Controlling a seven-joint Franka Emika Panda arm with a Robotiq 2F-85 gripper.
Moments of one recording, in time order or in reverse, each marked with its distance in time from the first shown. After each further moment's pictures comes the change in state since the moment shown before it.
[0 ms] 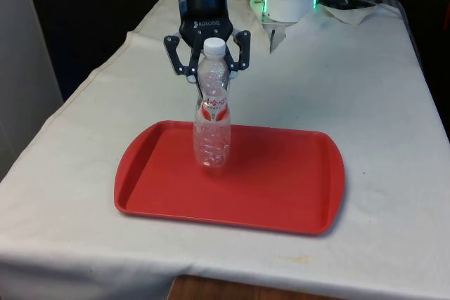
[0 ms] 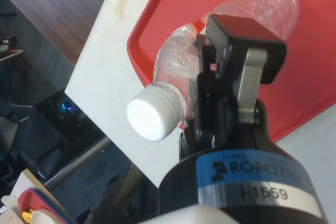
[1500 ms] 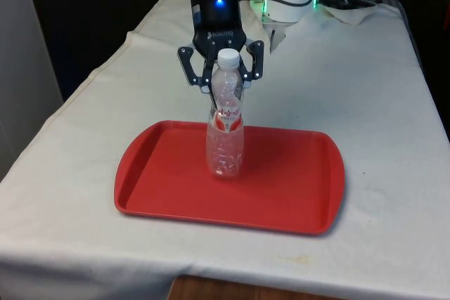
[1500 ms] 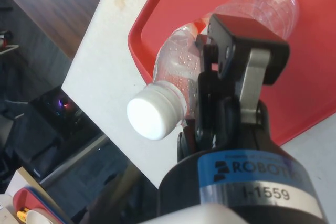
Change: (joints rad) arm 0.019 0.031 0.020 0.014 0.013 0.026 0.023
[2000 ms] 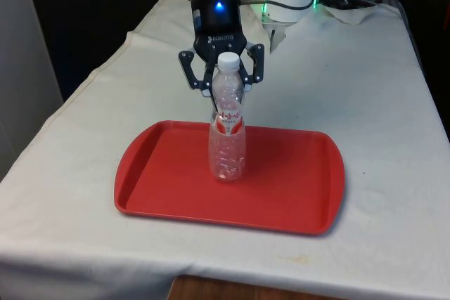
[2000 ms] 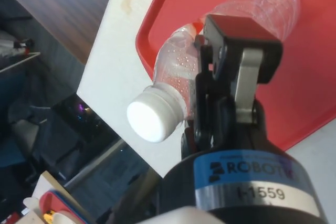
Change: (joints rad) arm 0.000 0.012 0.003 0.004 0.088 0.004 -0.054
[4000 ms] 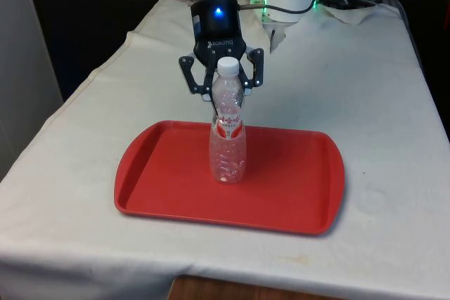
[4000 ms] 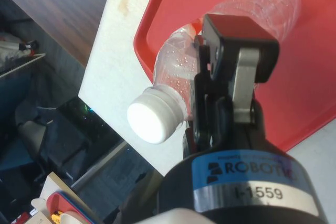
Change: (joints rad) arm -0.001 0.015 -0.001 0.004 0.033 -0.008 -0.023
